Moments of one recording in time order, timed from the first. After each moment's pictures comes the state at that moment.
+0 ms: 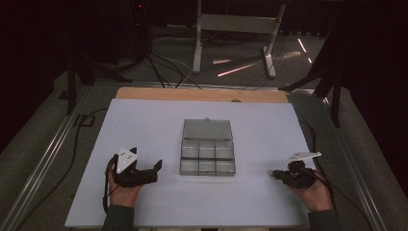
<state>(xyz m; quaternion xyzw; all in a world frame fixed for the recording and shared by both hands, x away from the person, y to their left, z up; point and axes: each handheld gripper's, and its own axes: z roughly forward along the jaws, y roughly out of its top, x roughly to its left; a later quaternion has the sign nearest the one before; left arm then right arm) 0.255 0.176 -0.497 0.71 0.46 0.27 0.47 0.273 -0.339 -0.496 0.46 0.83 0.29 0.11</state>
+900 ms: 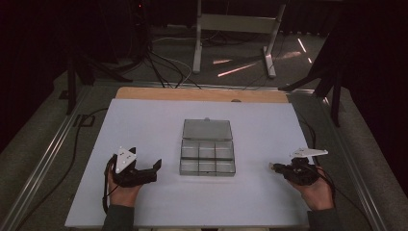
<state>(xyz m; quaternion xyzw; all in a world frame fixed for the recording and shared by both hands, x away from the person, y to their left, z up) 0.255 0.178 -0.497 0.70 0.46 0.27 0.47 0.271 -0.336 -0.474 0.46 0.81 0.33 0.14</state>
